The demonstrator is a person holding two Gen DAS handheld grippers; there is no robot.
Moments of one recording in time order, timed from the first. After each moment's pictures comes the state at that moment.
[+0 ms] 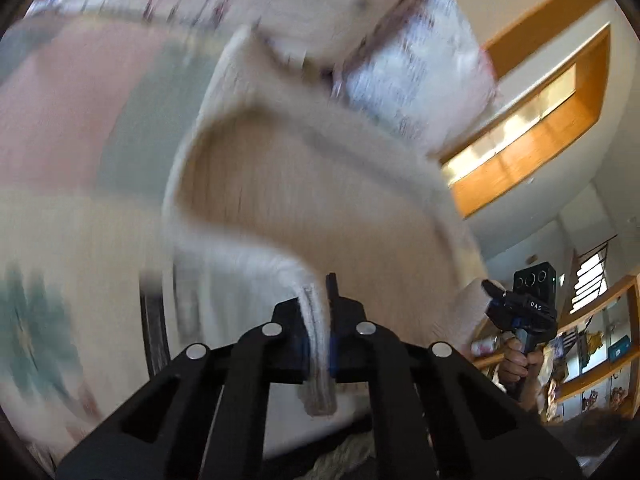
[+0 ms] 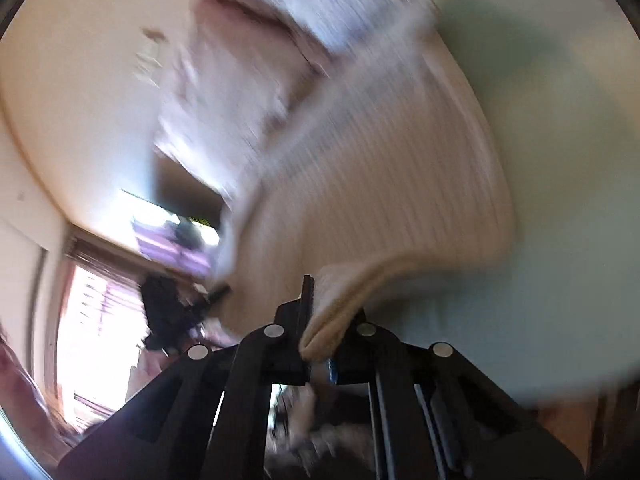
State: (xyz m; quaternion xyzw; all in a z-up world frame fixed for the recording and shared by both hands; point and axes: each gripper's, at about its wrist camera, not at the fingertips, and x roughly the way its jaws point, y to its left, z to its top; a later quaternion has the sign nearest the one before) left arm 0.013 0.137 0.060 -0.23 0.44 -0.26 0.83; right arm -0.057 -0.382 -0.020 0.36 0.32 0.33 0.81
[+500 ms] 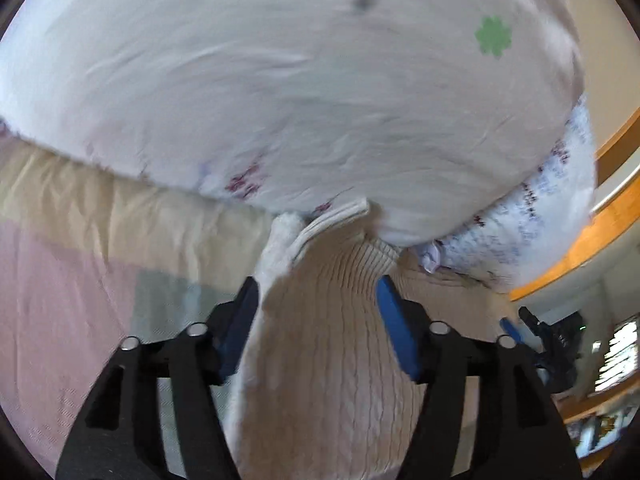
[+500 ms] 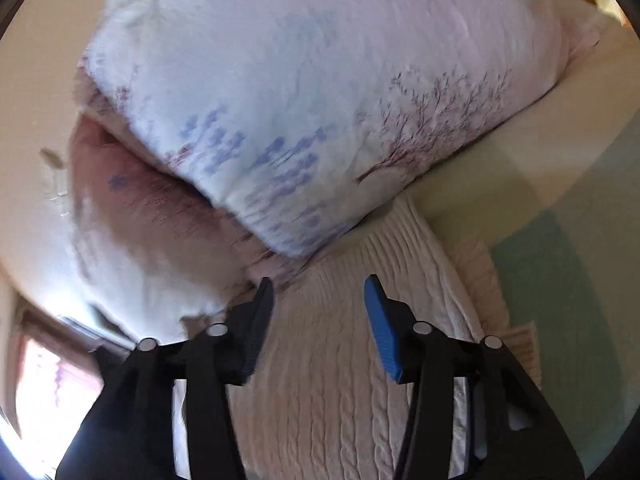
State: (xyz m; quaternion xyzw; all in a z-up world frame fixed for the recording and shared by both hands) left arm 0.259 0.155 0.070 -0.26 0.44 -0.14 0.85; right arm 0.179 -0.397 0.025 0.36 0.29 0.18 0.87
